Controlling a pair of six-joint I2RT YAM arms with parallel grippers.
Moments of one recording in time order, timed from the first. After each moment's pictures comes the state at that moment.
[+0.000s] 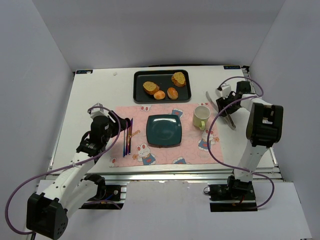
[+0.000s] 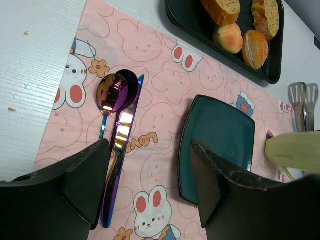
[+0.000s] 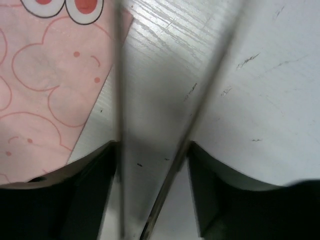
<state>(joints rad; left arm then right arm) -0.33 0.86 0.52 -0.14 -0.20 -0.73 -0.12 1.97 1.30 -0.42 -0.36 -0.63</state>
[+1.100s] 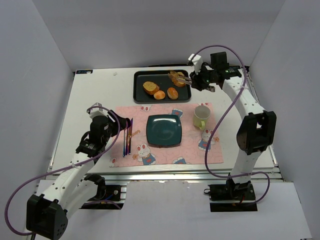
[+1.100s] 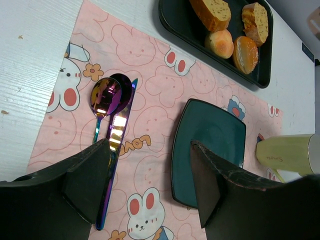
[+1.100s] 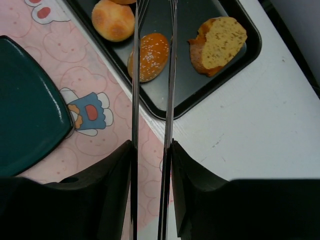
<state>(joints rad) -0.33 0.84 0.53 -0.13 -0.19 -0.75 0.24 1.85 1.75 -0.62 -0.48 -0.63</state>
